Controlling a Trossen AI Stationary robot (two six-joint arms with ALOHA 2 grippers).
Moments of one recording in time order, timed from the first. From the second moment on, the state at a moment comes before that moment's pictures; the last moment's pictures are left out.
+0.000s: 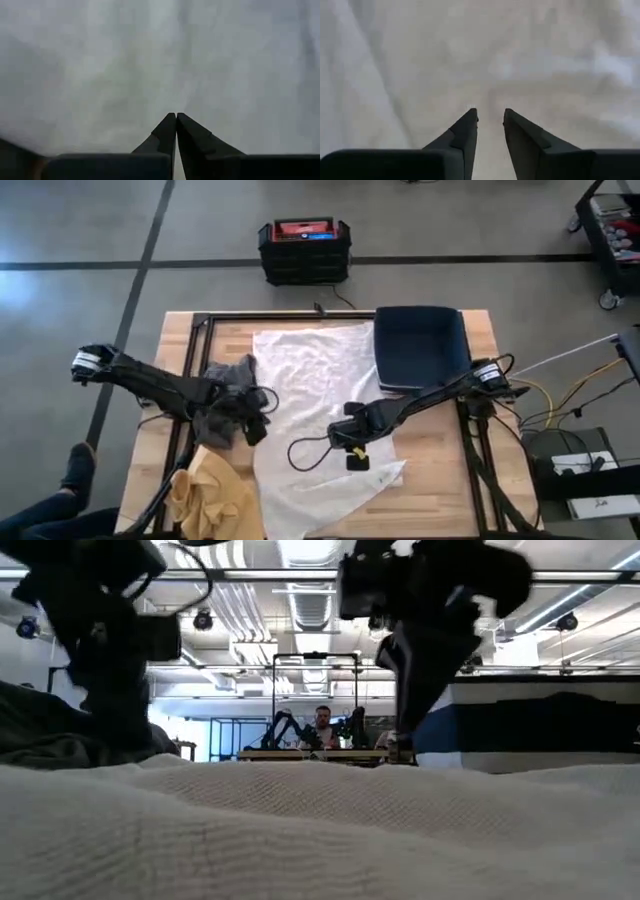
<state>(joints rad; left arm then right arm) -0.22 1.16 0.47 -0.27 -0.04 -0.72 0.31 1.97 1.38 -0.76 0.02 0.29</state>
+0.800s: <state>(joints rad) -0.27 1.03 0.61 -0.48 -0.26 -0.70 0.51 1.94 1.40 -0.84 -0.21 0.48</state>
